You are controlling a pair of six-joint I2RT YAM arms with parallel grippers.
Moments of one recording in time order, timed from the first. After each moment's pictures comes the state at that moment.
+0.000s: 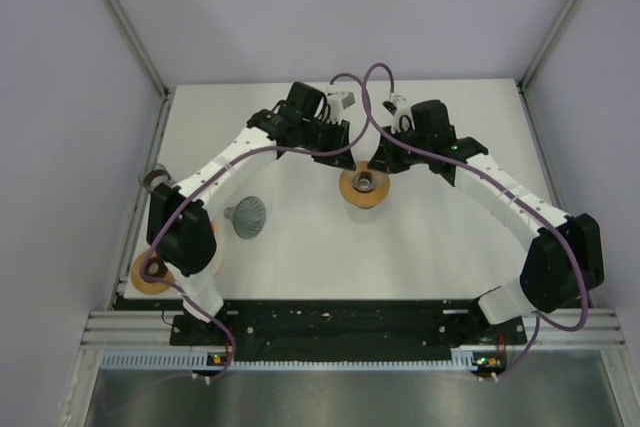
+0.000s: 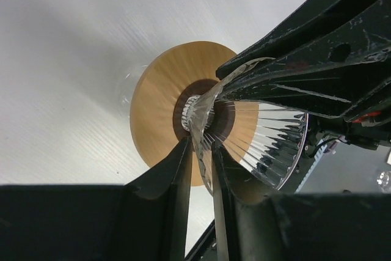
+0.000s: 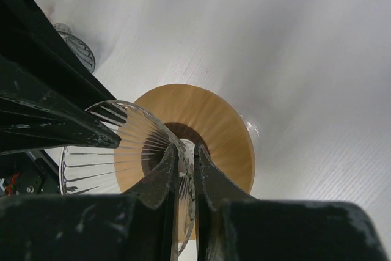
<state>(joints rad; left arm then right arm) -0.57 1.77 1.63 -0.66 0.51 -0.27 0.44 1.46 1.19 -0.40 -0.37 0.22</state>
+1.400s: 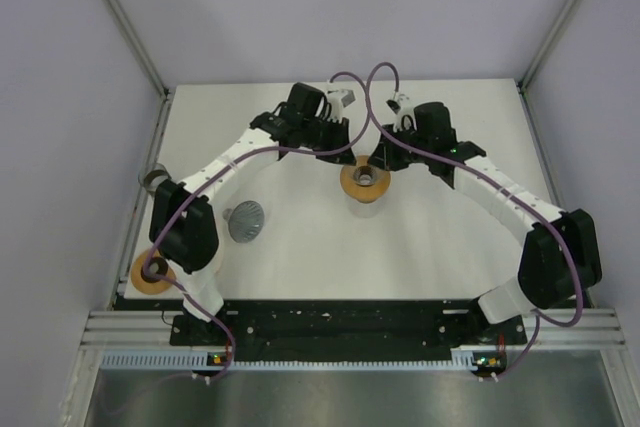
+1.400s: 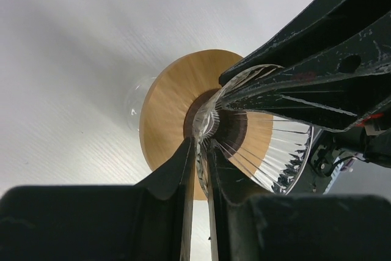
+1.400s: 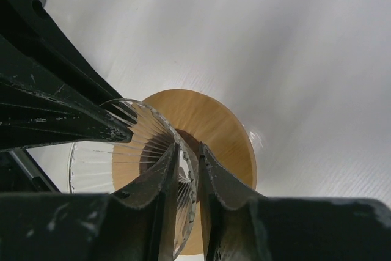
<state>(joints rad) -0.56 1.80 1.58 -0.53 0.51 -0.27 0.42 1.48 1.12 -0.24 -0.38 0.25</state>
